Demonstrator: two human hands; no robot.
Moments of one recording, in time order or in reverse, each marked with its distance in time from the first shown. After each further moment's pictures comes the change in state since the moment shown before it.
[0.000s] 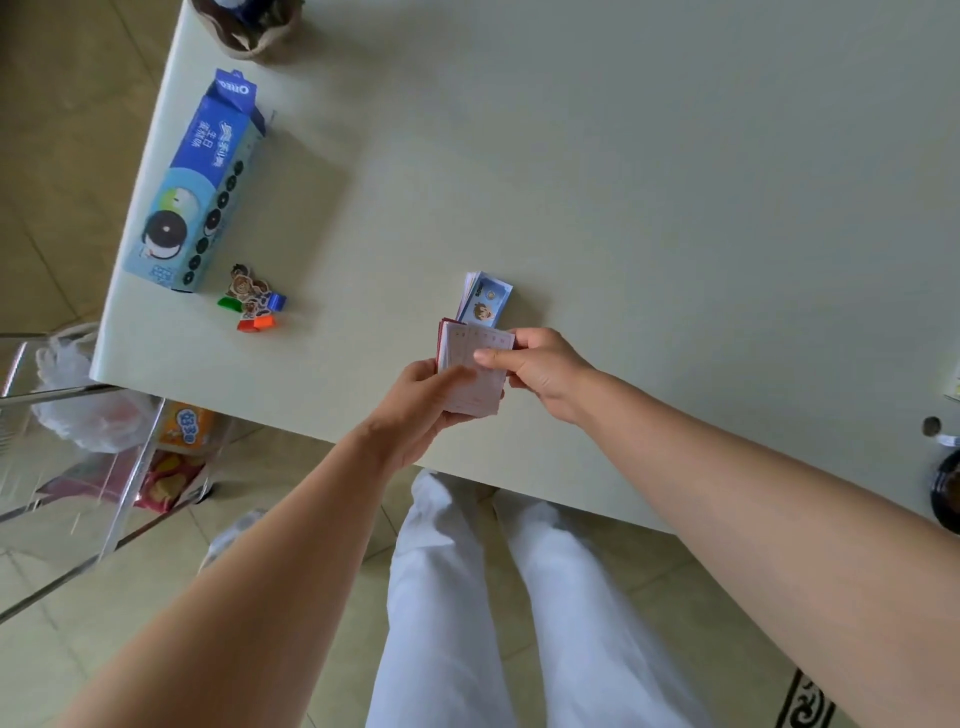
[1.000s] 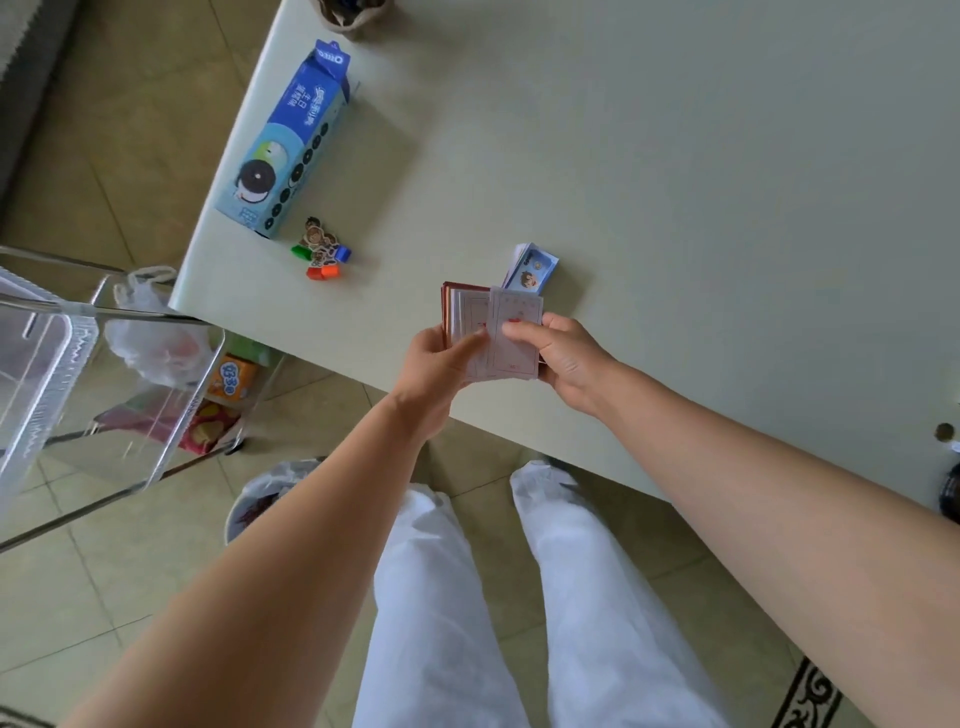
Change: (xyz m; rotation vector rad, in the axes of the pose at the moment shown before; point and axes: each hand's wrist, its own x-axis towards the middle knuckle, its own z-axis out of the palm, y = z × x) left_hand -0.059 -0.010 -0.011 -0.064 0.205 0.184; right_hand -0.050 0.004 0.040 0.145 -0.028 -0.027
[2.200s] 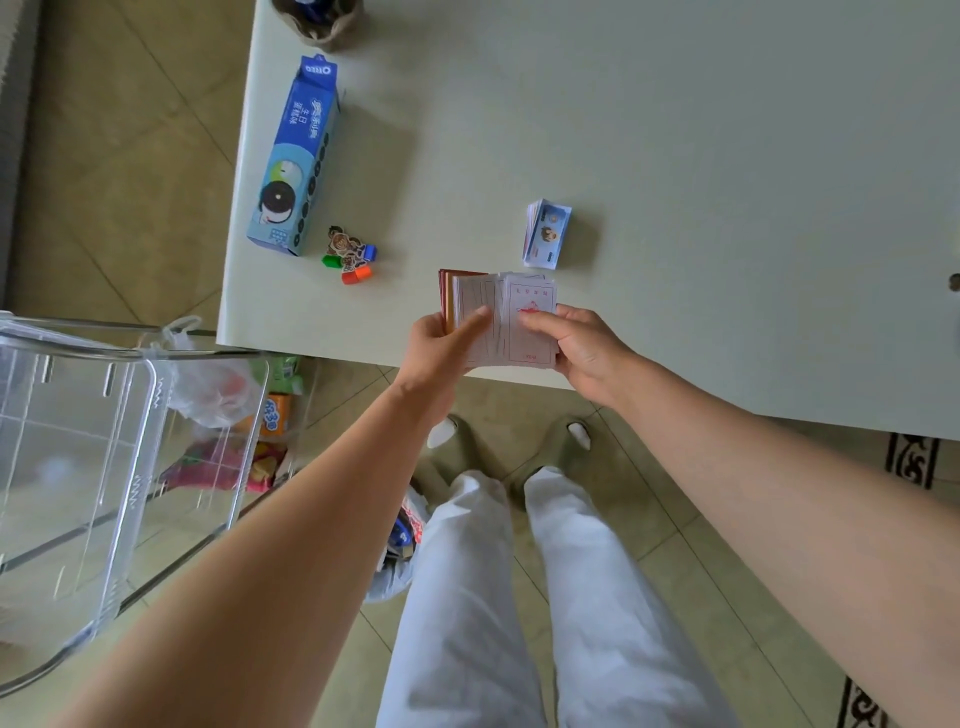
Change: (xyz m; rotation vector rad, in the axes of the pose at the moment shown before) left_hand -0.027 0.008 -0.081 0.183 -0.098 -0.023; right_hand -0.041 0.044 0.075 0.250 0.147 -0.071
